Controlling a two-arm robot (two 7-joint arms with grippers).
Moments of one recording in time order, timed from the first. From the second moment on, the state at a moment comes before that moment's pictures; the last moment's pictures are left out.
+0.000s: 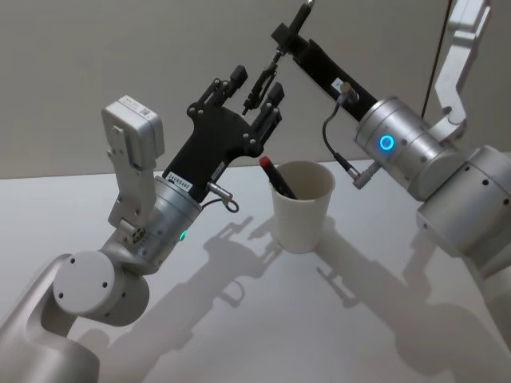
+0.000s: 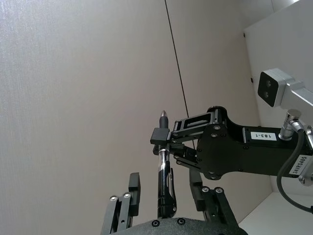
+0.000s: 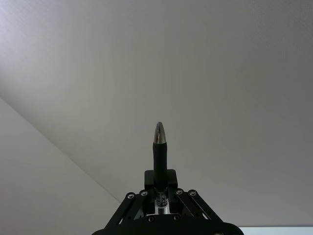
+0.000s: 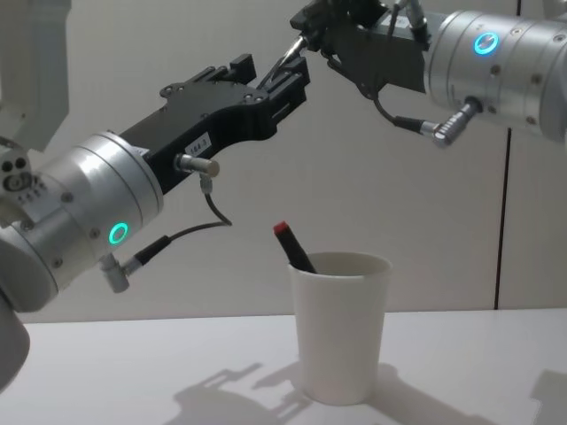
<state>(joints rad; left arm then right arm) -0.29 0.25 0.35 -1.50 -0.35 -0.36 -0.32 0.45 0.09 -0.37 -1.57 1.15 0.27 0.06</state>
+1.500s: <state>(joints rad) -0.28 0.29 0.31 -1.58 -0.25 -0.28 -0.21 0.56 0.15 -0.33 -1.59 0.84 0.31 0.04</state>
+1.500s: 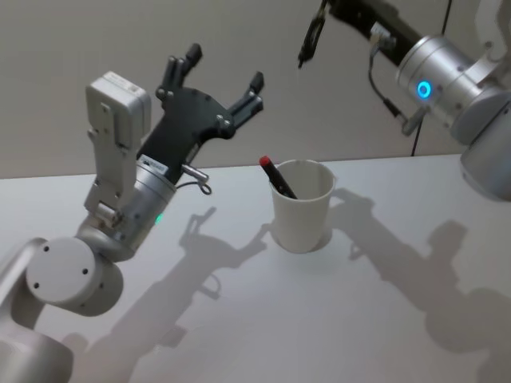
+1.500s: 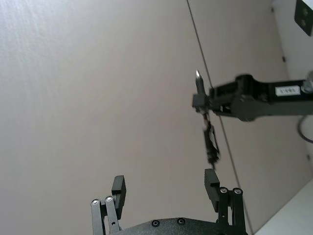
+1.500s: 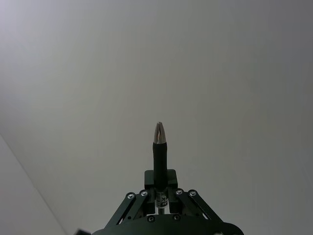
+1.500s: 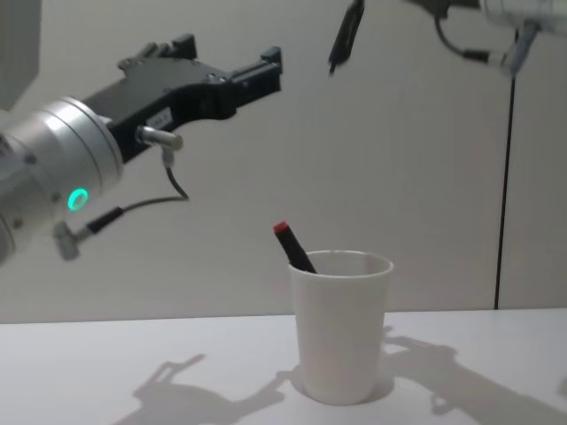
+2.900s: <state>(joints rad) -0.29 0.34 0.26 -1.67 -0.14 -0.17 -0.10 0.50 0.15 -0.45 -1.52 0.51 0.34 0.14</state>
